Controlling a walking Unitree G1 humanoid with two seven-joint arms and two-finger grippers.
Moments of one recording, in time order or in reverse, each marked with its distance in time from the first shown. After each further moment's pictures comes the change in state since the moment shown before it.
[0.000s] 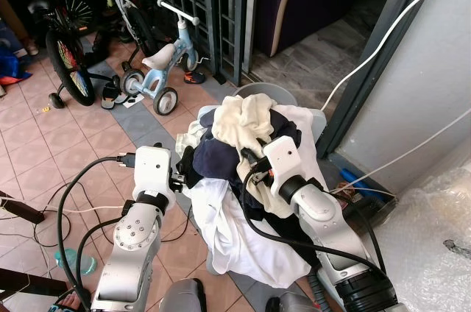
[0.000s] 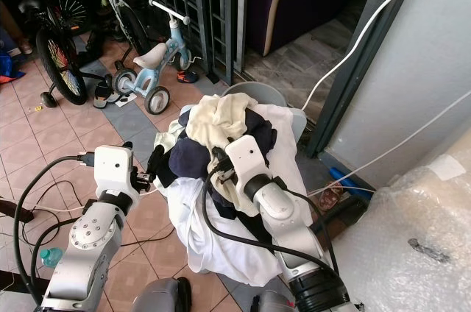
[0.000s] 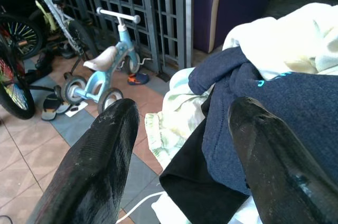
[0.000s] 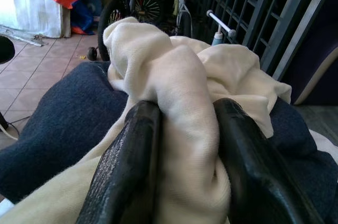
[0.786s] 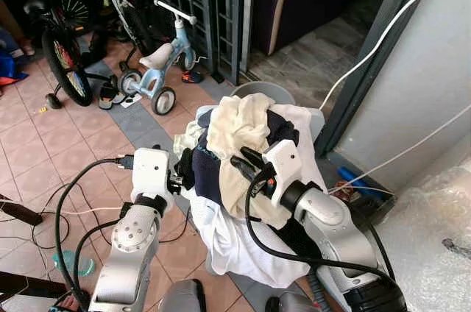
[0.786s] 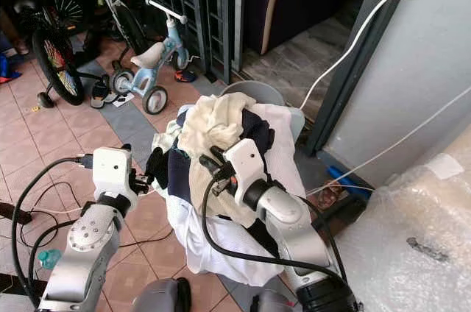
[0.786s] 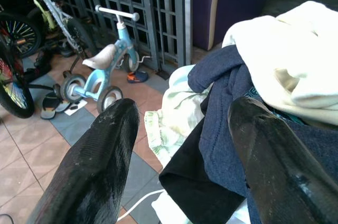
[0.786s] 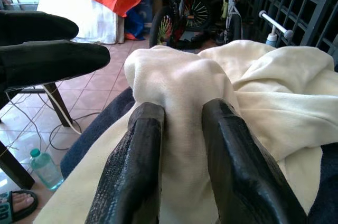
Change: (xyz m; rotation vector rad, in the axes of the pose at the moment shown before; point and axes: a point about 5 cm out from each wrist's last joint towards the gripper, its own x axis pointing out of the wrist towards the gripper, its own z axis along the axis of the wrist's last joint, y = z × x) left arm -0.001 0.002 -0.001 0.002 0.008 0.003; right arm -0.008 0.022 0.002 0.065 -0.001 0.212
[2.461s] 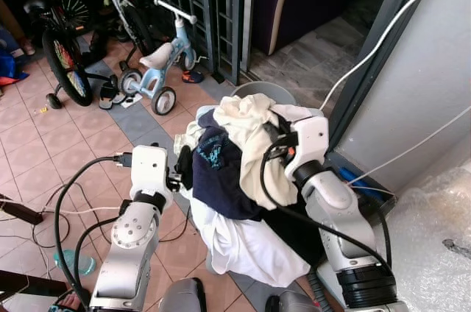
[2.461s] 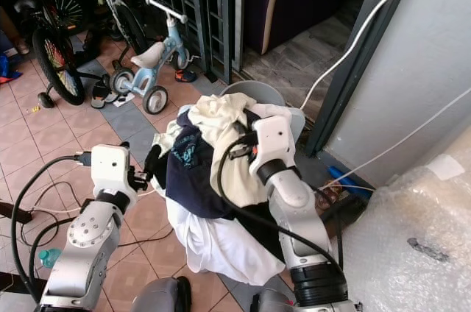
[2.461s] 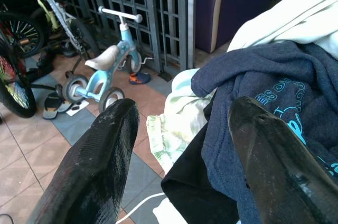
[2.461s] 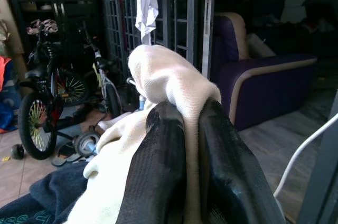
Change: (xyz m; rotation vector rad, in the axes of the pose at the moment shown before) left arm 0.004 0.000 0.002 -0.011 -0.007 0.009; right arm -0.032 -0.060 0.051 0.031 -0.286 -0.576
